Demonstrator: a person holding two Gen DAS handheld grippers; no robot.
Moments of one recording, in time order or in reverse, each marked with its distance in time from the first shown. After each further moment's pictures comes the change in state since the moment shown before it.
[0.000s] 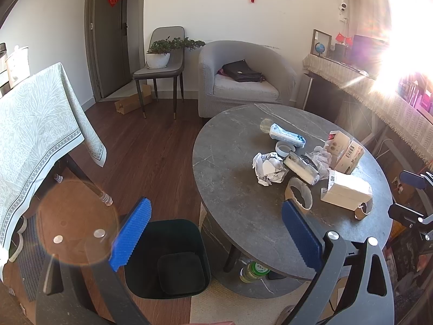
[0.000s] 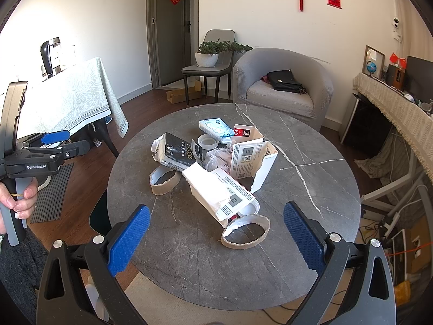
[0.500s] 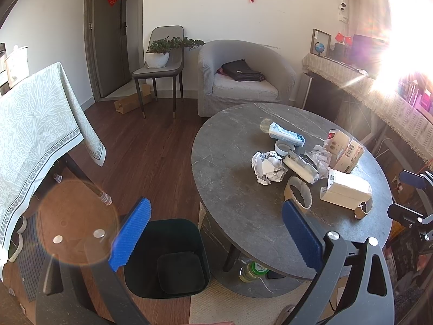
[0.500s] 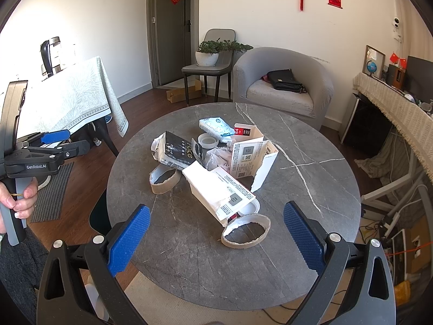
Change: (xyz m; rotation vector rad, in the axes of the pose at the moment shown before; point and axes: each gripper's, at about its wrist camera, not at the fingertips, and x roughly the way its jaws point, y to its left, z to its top) left arm 0.000 -0.001 0.000 0.001 0.000 0.001; right arm 0.000 0.000 0.000 0.000 0.002 0.000
